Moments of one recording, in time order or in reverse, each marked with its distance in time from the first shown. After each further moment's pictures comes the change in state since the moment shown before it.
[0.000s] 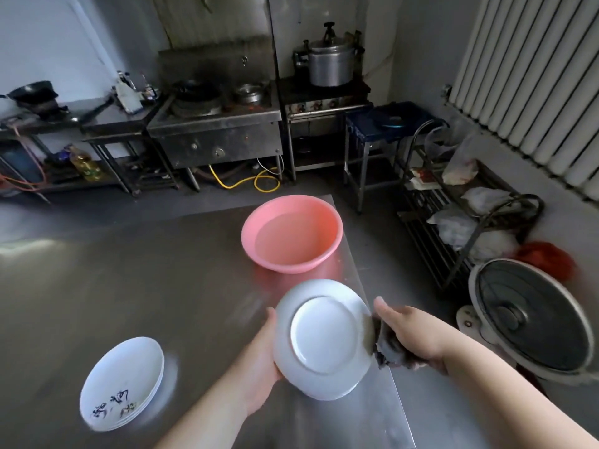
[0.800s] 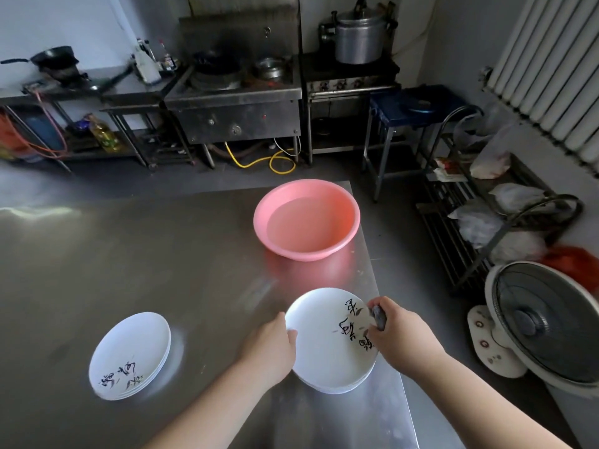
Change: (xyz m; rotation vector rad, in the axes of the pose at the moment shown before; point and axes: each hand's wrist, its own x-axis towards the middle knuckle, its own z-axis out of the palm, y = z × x) left_hand 0.048 -0.031 -0.026 1.312 0.348 -0.032; right_hand 0.049 0.021 0.038 -0.498 0.425 -0.053
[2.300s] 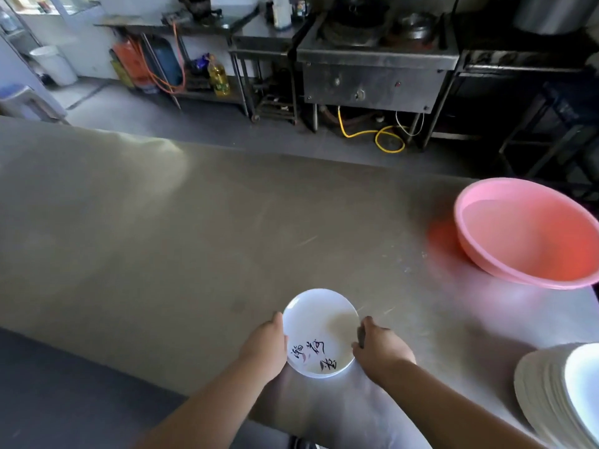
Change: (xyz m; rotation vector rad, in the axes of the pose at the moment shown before) left_hand 0.021 -0.447 -0.054 -0.083 0.075 -0.196; right_hand 0.017 -0.322 0.330 -0.272 -0.362 -0.129
